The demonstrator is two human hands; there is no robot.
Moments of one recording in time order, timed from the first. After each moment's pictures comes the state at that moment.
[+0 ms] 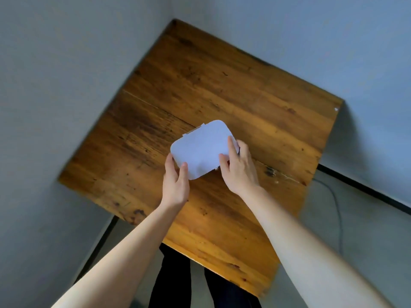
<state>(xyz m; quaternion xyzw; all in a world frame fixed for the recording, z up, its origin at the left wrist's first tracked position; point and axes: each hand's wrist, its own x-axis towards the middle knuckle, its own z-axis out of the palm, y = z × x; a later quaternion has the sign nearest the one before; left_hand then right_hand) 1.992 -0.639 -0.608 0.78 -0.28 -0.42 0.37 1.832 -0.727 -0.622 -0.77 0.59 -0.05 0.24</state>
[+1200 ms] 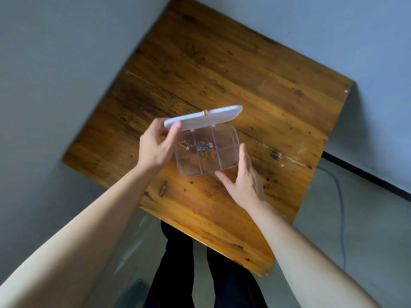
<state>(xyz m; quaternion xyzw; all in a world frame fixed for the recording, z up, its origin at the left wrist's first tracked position) 2.062 -0.659 -0.578 0.78 -0.43 -0.28 0.35 1.805 -0.651 -0.639 -0.75 0.58 -0.10 0.30</state>
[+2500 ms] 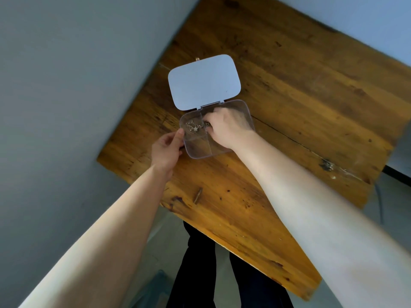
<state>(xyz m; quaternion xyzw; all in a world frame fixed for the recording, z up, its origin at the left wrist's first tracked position) 2.128 -0.652 -0.622 0.78 -0.10 -0.45 0.43 1.992 -0.777 -0.601 -0.90 0.38 0.07 0.19</state>
